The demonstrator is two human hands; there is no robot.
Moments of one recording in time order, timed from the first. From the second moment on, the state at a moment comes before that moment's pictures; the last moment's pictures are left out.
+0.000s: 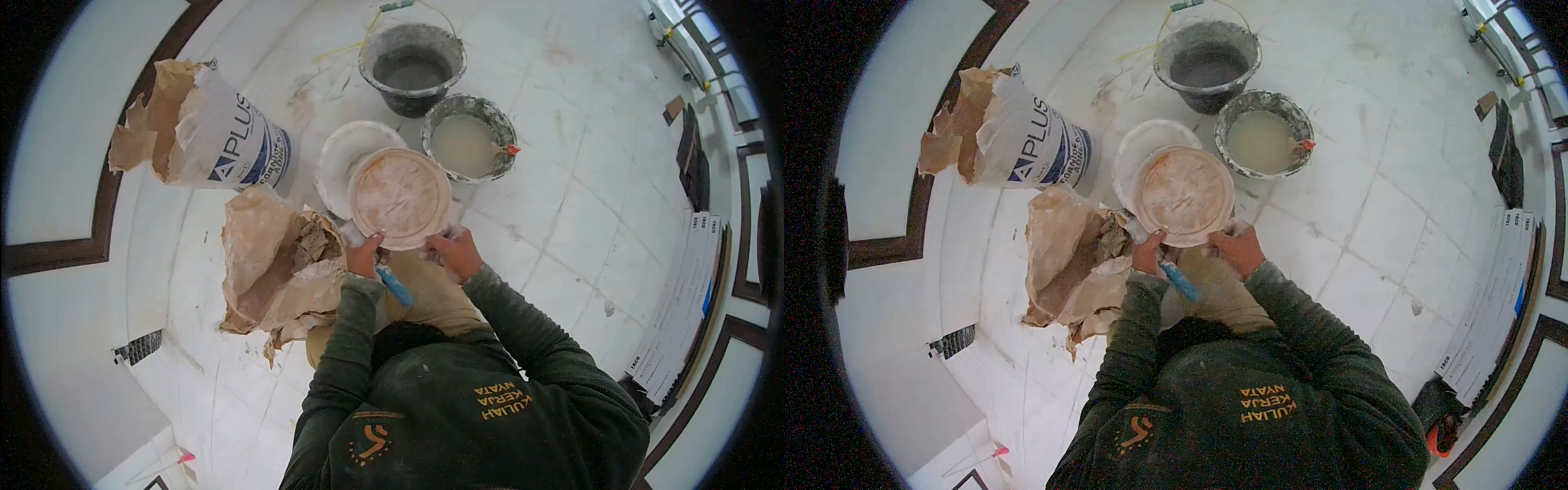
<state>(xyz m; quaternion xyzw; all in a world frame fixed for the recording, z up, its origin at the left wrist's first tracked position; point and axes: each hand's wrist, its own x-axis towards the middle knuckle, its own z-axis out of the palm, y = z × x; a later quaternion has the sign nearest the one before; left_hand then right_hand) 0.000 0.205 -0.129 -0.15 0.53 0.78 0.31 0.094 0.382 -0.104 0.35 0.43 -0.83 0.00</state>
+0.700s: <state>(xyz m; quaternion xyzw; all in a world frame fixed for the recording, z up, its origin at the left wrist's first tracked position) -0.018 0.146 -0.088 -0.19 0.61 0.75 0.17 -0.005 0.596 -0.242 0.32 0.90 -0.26 -0.14</state>
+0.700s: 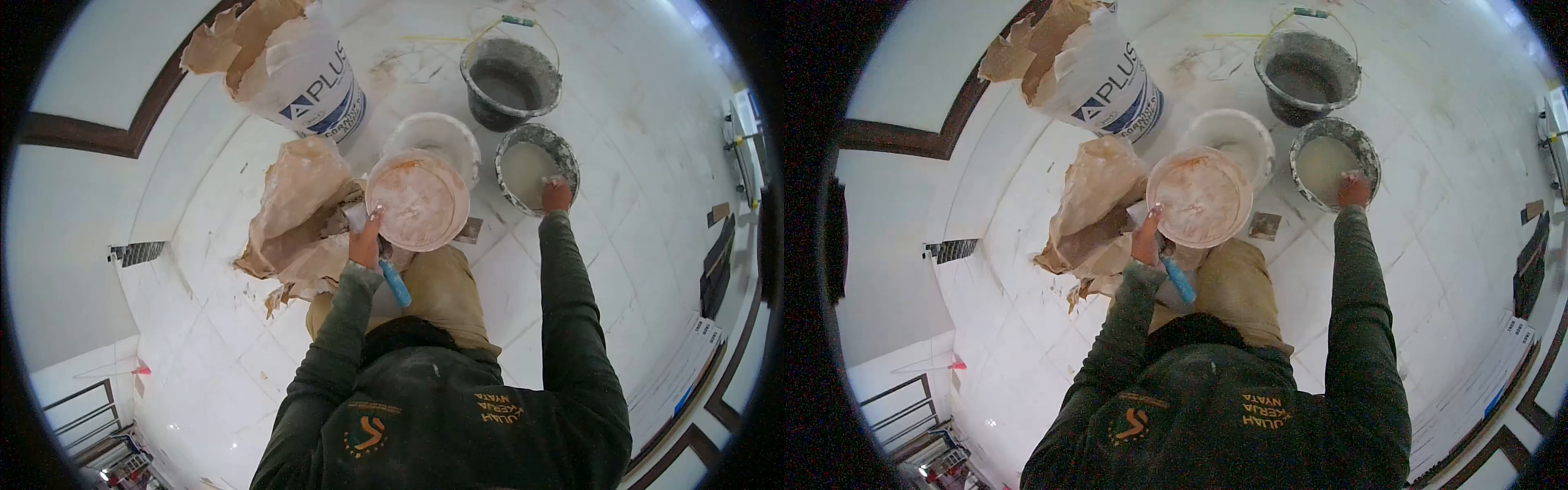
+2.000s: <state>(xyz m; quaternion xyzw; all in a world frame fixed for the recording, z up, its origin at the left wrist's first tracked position) -0.015 0.067 -0.149 -0.04 0.77 0.63 -0.14 0.025 0.276 0.016 0.15 0.50 -0.82 -0.23</state>
